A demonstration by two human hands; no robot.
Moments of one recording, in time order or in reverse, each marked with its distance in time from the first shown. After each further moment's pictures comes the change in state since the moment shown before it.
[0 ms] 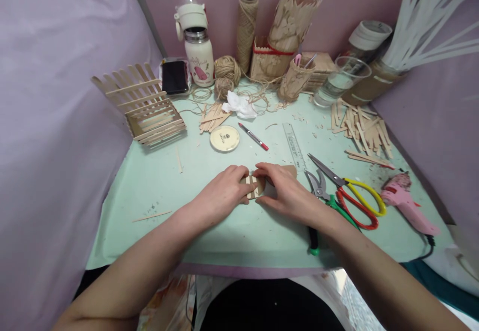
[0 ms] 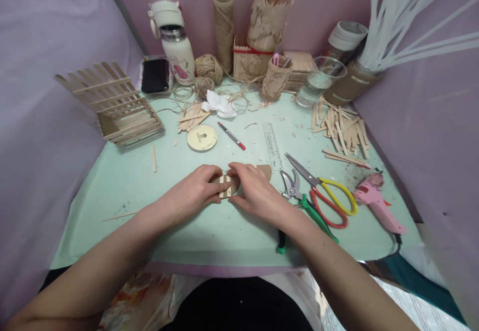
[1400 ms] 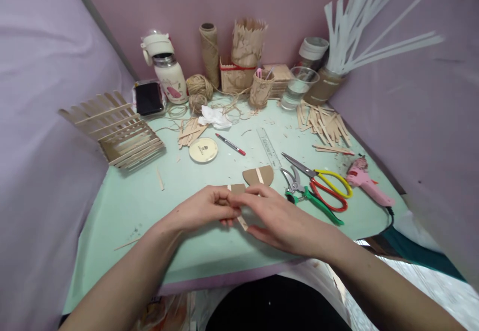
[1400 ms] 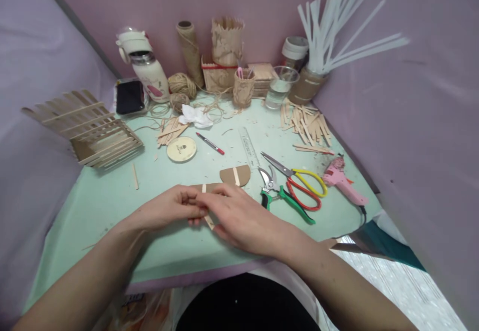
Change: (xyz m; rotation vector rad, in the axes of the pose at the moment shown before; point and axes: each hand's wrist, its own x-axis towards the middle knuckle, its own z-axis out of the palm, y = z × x) left_hand 0.001 0.007 -0.010 -1.125 -0.307 -0.385; right_hand -0.035 -0.062 -0.032 0.022 -0.097 -0.128
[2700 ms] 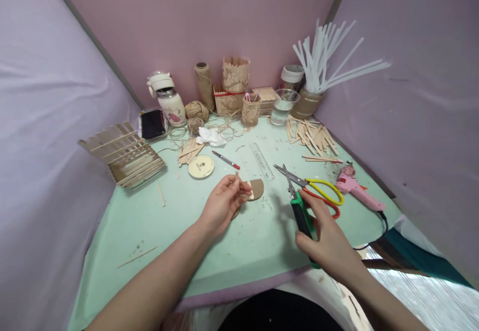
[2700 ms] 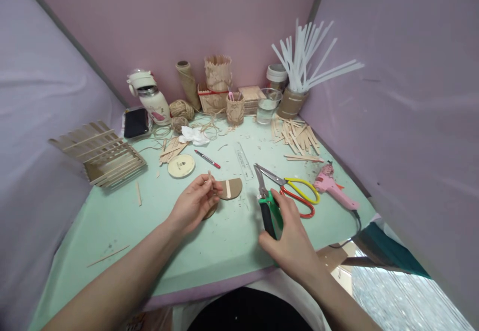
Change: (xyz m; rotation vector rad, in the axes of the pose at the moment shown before) left_hand 0.045 0.016 0.043 -0.584 0.380 0.313; right_hand -0.086 0.038 0.032 0.040 0.663 0.656
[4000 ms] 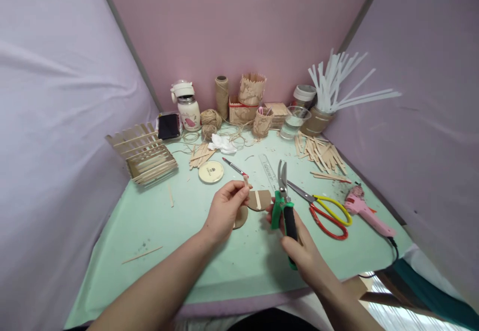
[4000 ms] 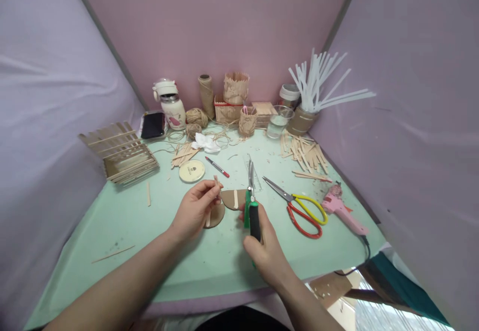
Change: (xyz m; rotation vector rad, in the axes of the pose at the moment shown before) left_hand -0.003 0.005 -0.005 0.137 0.103 0.264; right_hand 0.018 -0.038 0.032 0.603 -0.251 -0.031
